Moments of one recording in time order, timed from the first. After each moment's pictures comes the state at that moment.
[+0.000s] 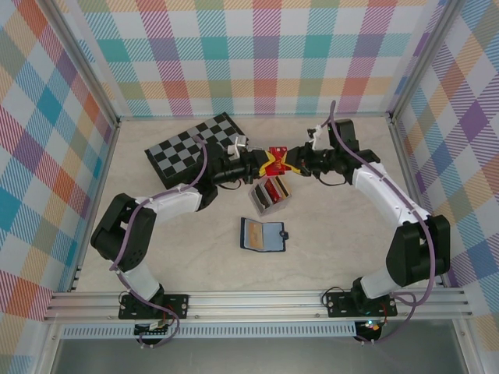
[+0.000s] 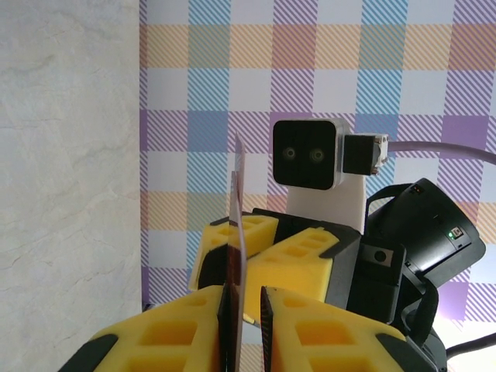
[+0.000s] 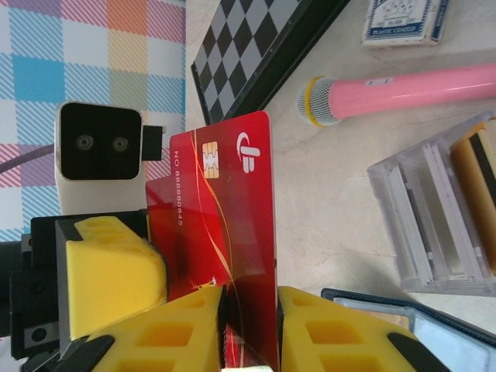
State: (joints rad) left arm -0.56 1.70 1.00 0.65 0.67 -1.52; right arm 0.28 1.50 1.23 -0.47 -0.76 0.75
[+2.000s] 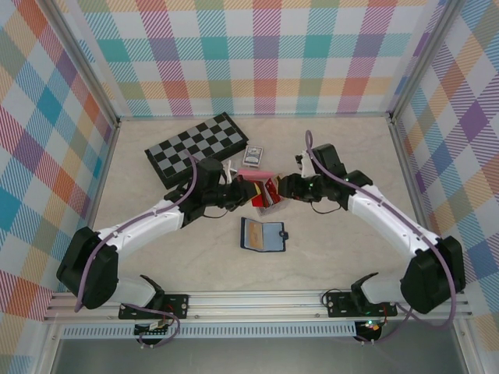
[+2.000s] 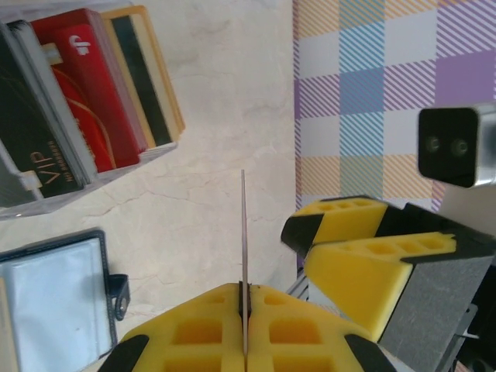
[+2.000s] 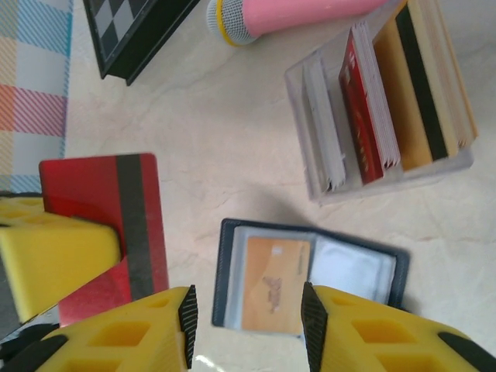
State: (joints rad) left arm -0.66 1.38 0.89 0.00 0.46 -1.08; right arm 0.49 1.27 1.02 -0.59 -0.42 0.63
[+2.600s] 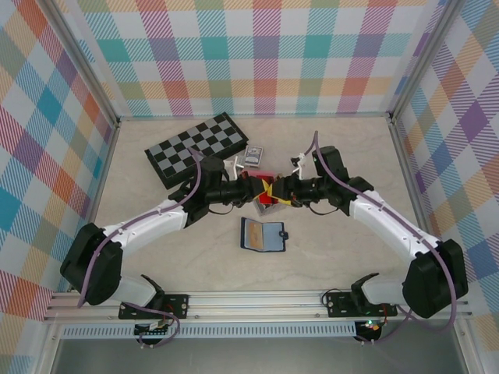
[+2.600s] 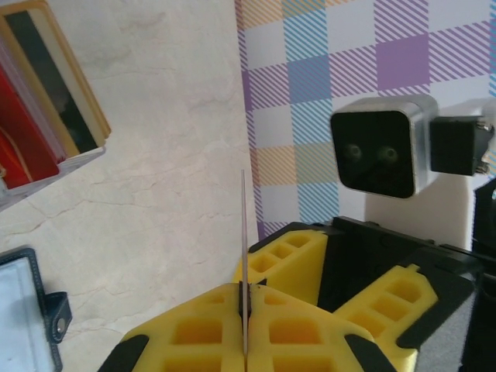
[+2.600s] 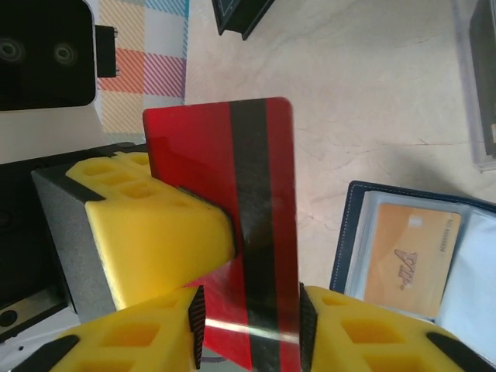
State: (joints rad) left arm -0.66 1.42 0.89 0.17 0.55 -1.14; right arm 0.47 1.30 0.97 -0.41 -0.76 0.79
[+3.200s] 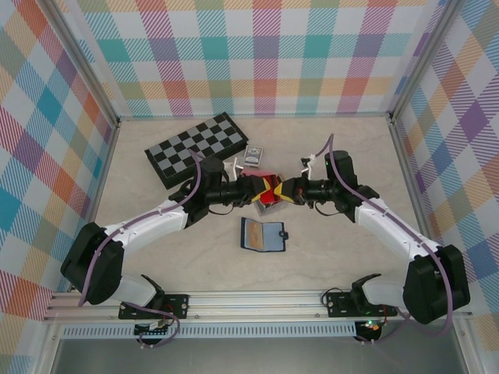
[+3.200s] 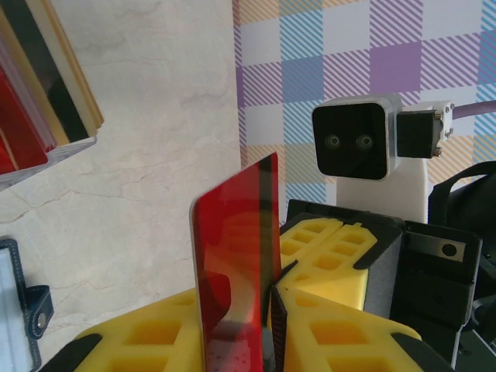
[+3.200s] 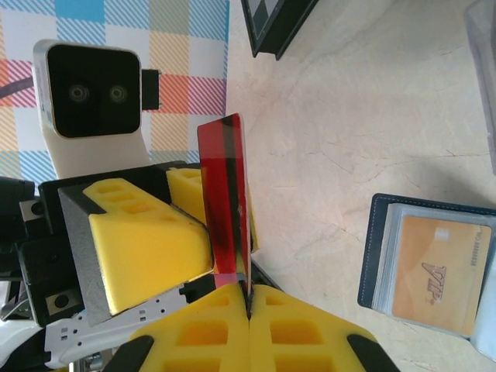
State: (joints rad) left arm -0.66 1.42 0.87 0.18 0.56 -1.19; right arm 0.38 1.25 0.82 -0.17 -0.86 0.95
